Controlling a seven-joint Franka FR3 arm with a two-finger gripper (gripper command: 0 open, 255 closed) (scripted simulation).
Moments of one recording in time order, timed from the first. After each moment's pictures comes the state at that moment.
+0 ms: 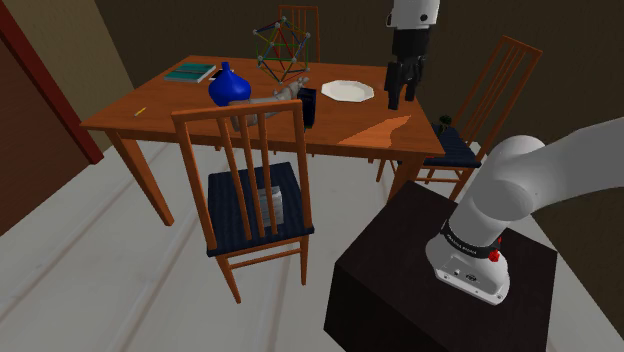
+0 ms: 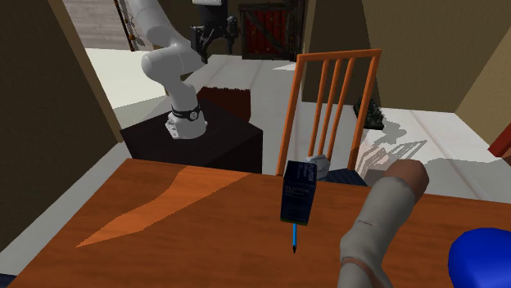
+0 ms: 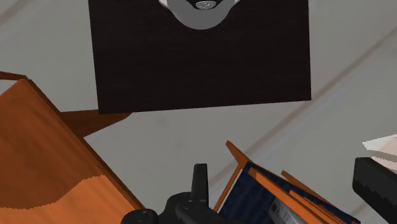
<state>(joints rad) -0.01 -0.75 -0.03 -2.38 0.07 1.45 -0.03</state>
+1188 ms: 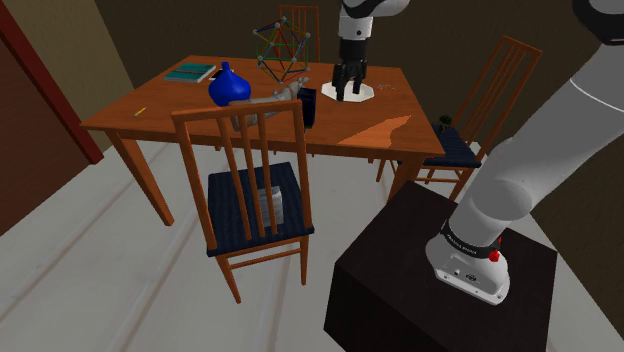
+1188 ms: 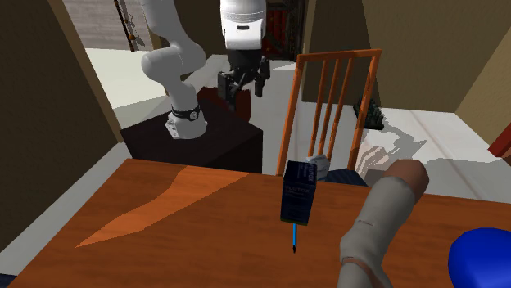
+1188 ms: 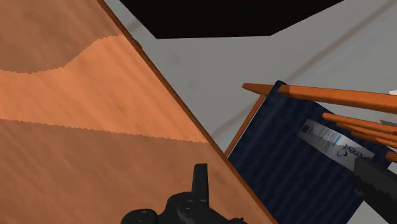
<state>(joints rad) -0.02 -0.21 -0.11 -2.09 0.04 1.80 -0.17</state>
